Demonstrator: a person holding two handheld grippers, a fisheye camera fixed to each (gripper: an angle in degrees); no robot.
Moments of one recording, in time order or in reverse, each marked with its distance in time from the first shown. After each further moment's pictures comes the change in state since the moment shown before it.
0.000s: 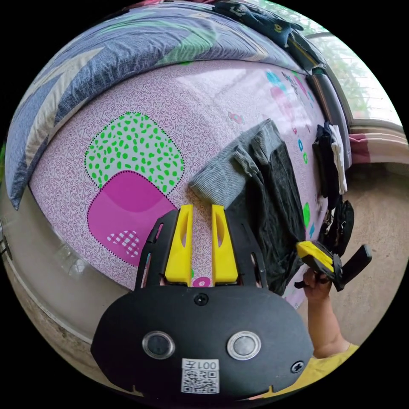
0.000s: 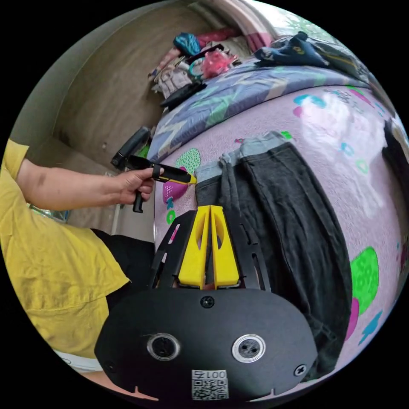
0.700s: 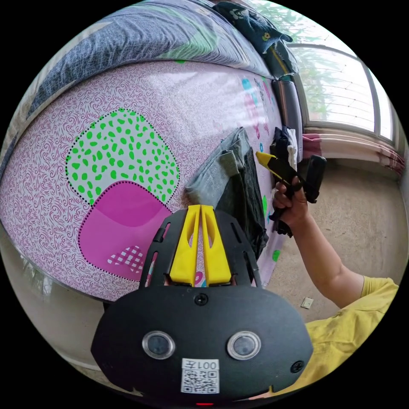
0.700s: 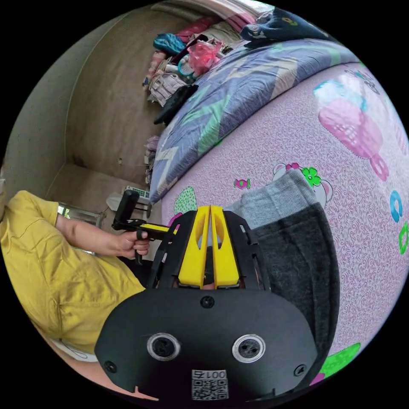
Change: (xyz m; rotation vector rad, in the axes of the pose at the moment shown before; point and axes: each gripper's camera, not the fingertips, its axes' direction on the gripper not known) left arm -0.124 -0.055 0.015 -0.050 0.376 0.081; right arm 0.063 -0.168 0.094 -0.056 -0.216 0.118
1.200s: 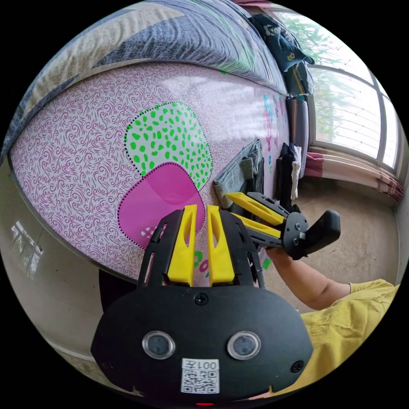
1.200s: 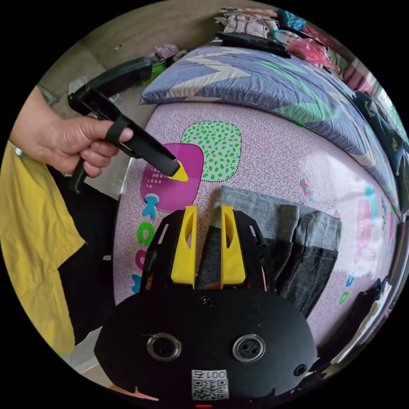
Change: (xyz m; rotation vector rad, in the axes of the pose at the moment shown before) left arm -0.086 -0.009 -0.025 0.027 0.038 -0.135; right arm -0.120 0.021 0.137 -0.380 0.528 -0.540
